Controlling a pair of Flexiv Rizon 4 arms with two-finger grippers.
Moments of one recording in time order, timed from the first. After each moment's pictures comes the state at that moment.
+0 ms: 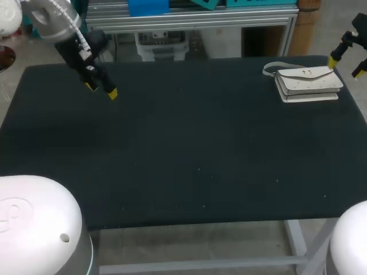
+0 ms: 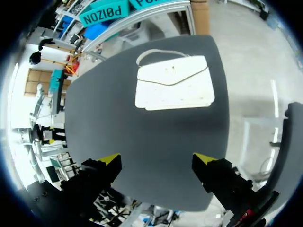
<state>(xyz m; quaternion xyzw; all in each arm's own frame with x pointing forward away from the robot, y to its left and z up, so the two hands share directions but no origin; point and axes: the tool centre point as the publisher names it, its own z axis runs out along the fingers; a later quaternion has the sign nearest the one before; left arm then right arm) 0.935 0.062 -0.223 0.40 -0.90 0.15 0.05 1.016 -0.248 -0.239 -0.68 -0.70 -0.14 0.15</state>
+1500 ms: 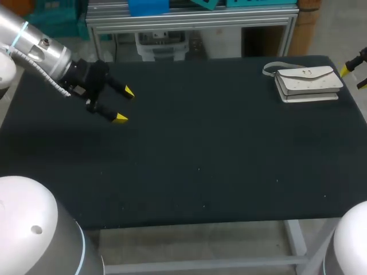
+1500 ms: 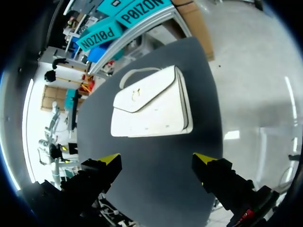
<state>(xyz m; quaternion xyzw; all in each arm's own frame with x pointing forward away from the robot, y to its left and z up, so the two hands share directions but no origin) 0.928 0.000 -0.264 -0.08 -0.91 0.41 -0.03 1.072 -0.311 -0.317 -0.69 -0.66 -0.26 0.17</state>
